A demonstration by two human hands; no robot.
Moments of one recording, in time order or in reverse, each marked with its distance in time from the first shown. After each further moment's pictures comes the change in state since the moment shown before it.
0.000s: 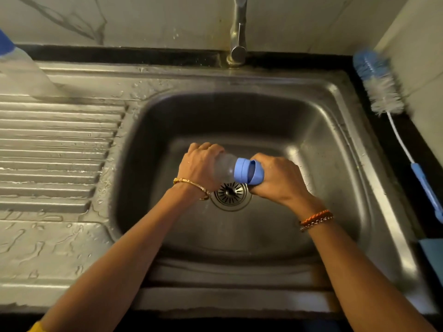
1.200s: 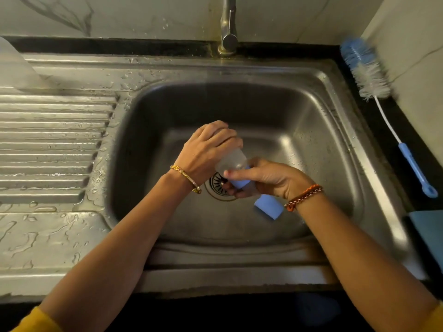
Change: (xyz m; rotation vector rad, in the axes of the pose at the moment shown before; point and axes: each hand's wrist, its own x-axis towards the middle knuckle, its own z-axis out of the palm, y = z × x) left_hand 0.002 -0.006 0.005 0.108 0.528 0.736; right_hand -0.006 -0.016 -0.005 1.122 -0.685 0.402
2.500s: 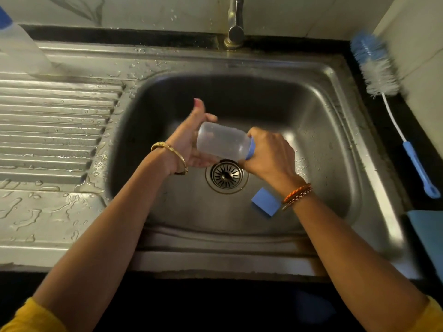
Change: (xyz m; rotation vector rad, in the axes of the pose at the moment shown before) left_hand 0.020 0.008 -0.045 -1.343 -0.308 -1.493; right_hand 0.007 0.009 -0.002 -1.081 0.852 -0.402
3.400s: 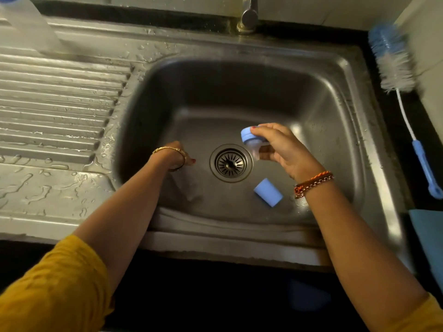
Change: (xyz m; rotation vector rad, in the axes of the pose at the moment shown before) left_hand 0.038 -0.064 -0.048 1.041 0.313 -0.319; right_hand 0.008 0.006 -0.009 1.050 -0.337 0.467
